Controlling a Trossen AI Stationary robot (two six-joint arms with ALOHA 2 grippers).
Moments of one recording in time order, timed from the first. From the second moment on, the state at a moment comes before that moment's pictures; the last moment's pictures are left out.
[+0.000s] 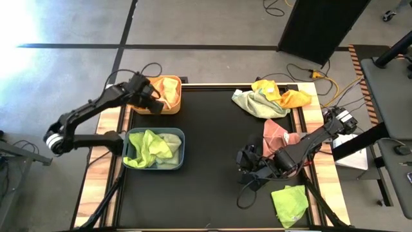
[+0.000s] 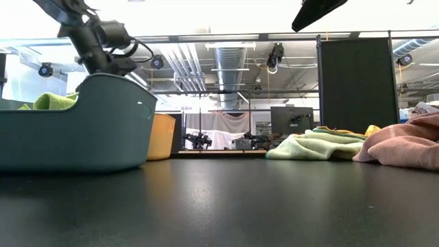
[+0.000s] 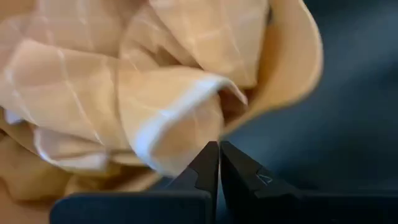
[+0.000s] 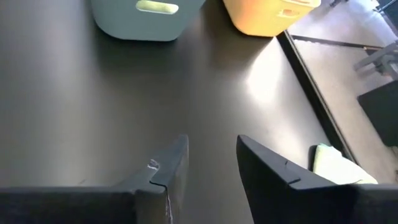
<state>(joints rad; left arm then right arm) 0.83 1.08 0.83 -0.77 0.07 -0.22 0.53 1.57 1.31 -0.88 0.77 0.50</state>
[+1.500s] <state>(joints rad) 0.93 1.45 0.83 -0.22 -0.02 -0.27 0.48 1.57 1.31 -0.87 0.76 0.50</state>
